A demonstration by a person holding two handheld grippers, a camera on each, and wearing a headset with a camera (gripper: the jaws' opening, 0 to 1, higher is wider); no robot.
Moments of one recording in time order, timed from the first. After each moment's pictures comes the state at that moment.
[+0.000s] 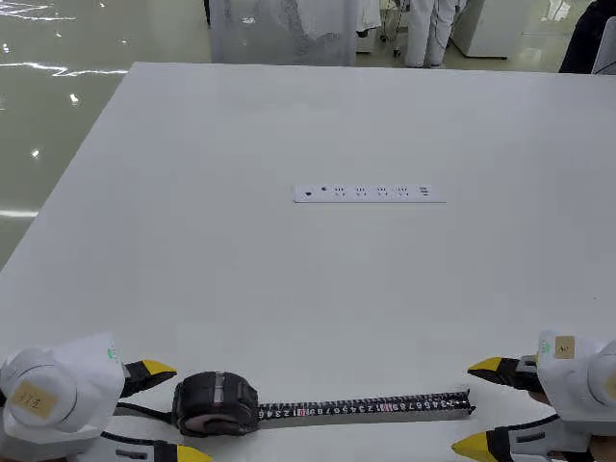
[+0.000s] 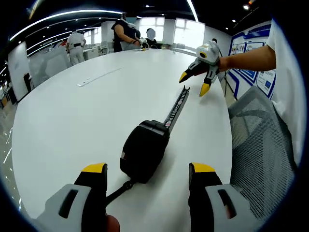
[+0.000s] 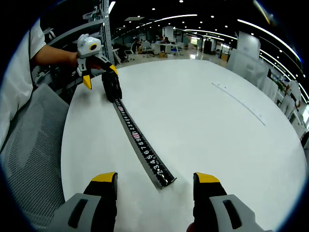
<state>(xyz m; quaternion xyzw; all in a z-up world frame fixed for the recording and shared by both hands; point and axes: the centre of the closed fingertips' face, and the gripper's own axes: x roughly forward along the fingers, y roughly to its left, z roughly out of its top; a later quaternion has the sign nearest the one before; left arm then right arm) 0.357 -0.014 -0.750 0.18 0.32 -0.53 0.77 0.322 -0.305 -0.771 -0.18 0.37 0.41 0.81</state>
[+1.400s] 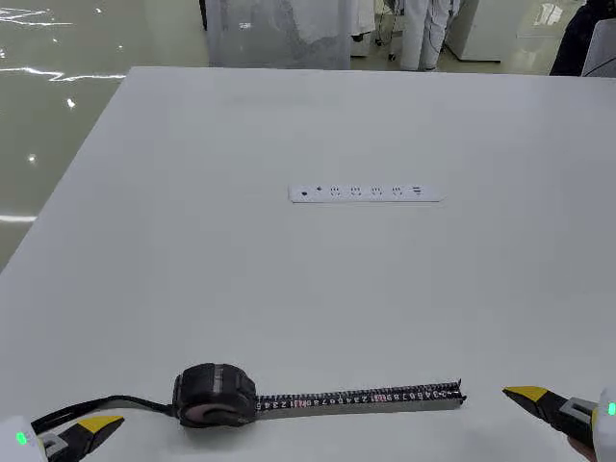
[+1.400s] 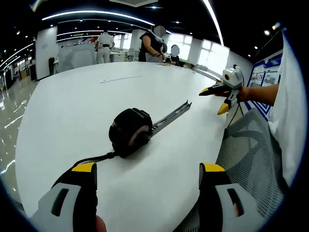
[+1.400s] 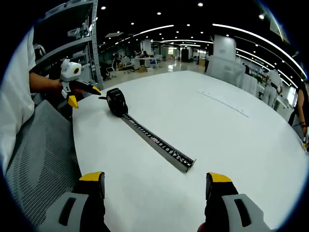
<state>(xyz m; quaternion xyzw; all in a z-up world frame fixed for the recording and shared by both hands) 0.299 0.016 -0.732 0.07 0.32 -0.45 0.83 0.261 -0.297 -0.737 -0.12 0.33 0.34 0.87</state>
